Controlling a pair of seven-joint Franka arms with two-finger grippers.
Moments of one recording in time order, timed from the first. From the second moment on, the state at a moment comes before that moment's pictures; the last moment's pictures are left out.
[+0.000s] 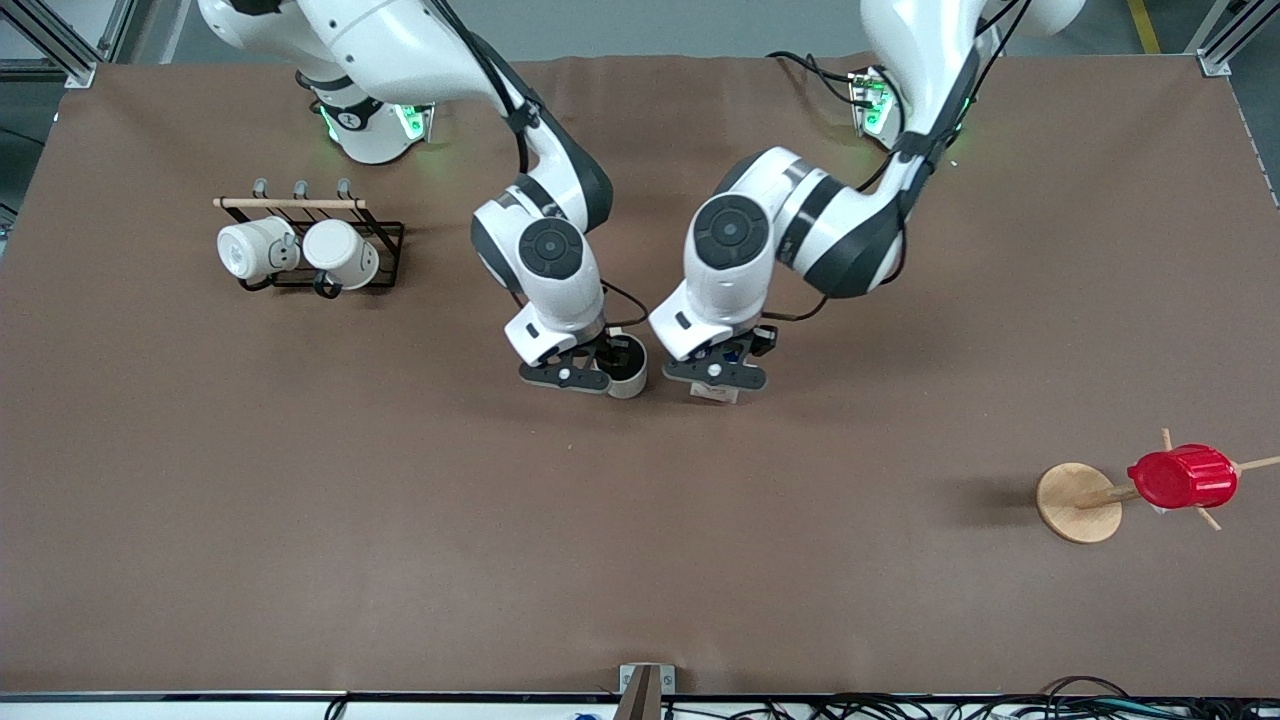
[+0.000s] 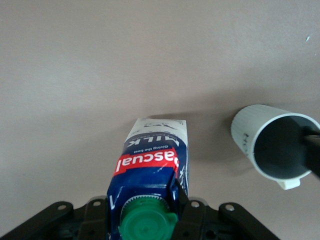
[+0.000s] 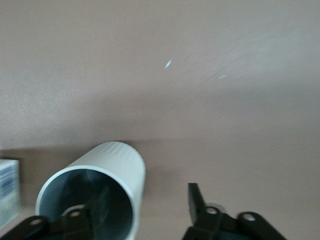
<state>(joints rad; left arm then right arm) -0.69 0.56 -0.02 -1.48 0.03 1.95 -0.52 0.69 0.54 -0.01 -1.68 0.01 2.23 0.81</state>
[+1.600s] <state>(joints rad) -0.69 0.49 -0.01 -1.32 0.02 1.74 -0.67 -0.01 0.00 -0.02 -1.54 -0.01 1.58 -0.02</state>
